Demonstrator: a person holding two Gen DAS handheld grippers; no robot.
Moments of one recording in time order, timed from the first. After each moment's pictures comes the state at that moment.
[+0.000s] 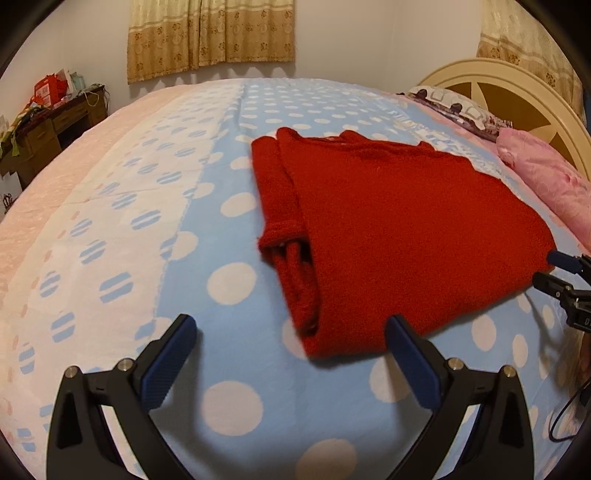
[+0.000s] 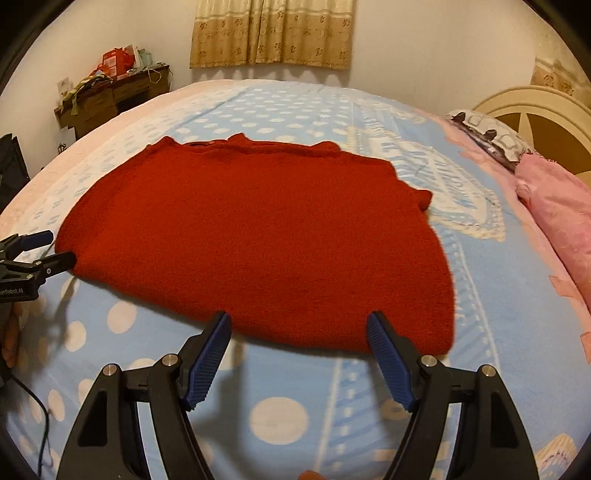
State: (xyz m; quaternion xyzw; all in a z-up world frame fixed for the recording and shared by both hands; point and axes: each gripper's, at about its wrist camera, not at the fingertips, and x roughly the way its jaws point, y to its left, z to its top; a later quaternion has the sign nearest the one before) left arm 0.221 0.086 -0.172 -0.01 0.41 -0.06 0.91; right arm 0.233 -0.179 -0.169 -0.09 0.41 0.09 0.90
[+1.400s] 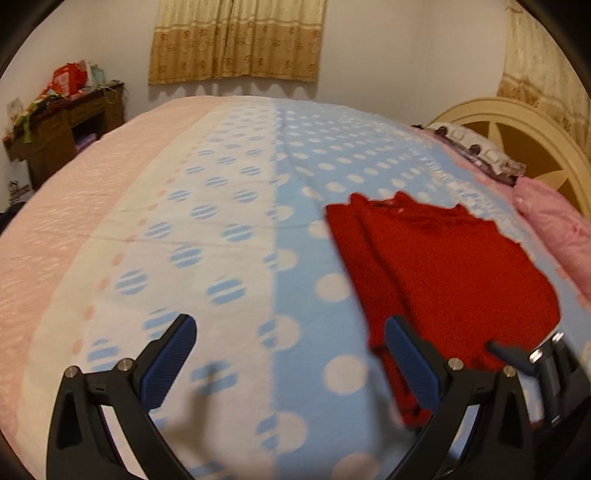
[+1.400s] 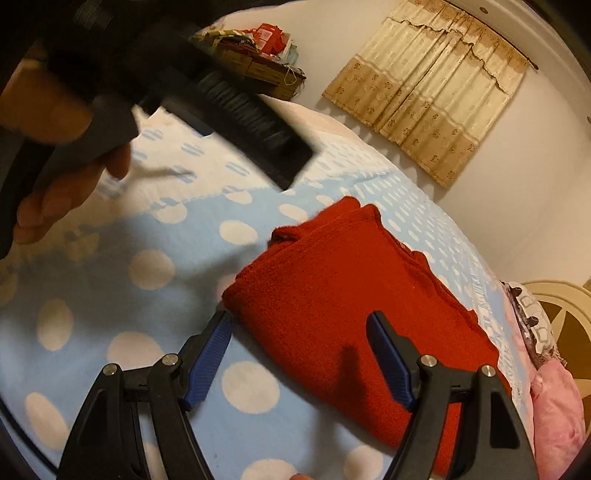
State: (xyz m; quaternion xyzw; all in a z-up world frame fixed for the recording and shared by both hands) left arm 0.268 0.164 -0.141 -0.06 0.38 -0.06 0.92; right arm 0.203 0.048 -0.201 -0.35 0.25 0.21 0.88
